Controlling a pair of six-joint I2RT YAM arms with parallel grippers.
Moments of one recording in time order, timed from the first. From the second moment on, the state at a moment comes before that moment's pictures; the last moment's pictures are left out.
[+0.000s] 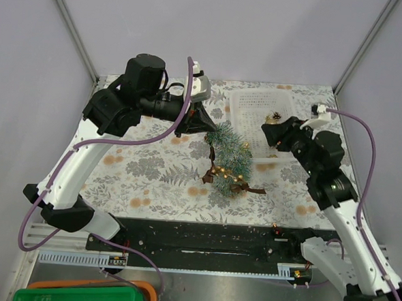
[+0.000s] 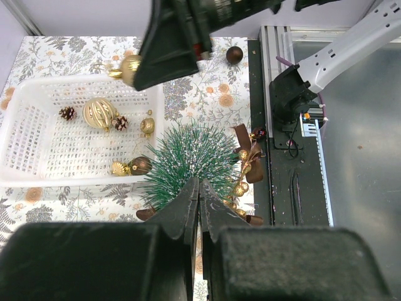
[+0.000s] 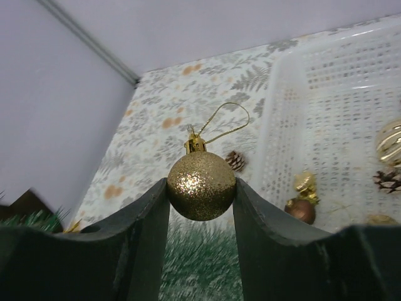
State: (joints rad) left arm -0.68 1.46 2.01 -0.98 0.80 0.34; right arm 0.34 0.87 0.93 -0.17 -0.05 0.53
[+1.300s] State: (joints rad) left arm -0.68 1.44 1.99 -0.98 0.81 0.34; right arm 0.33 0.63 0.84 -0.48 -0.53 0.47
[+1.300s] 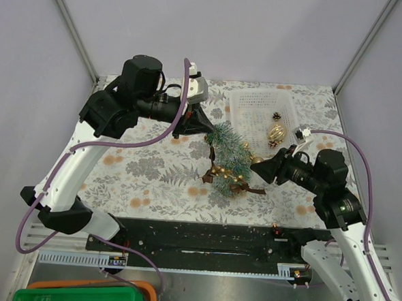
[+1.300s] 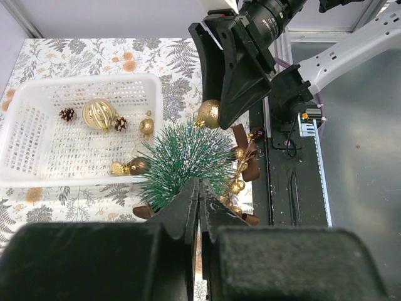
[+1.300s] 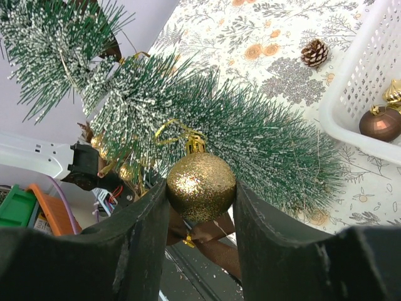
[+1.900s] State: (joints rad) left arm -0.68 1.44 1.99 -0.98 0.81 0.34; right arm 0.33 0.59 0.87 -0.54 -0.49 0.44
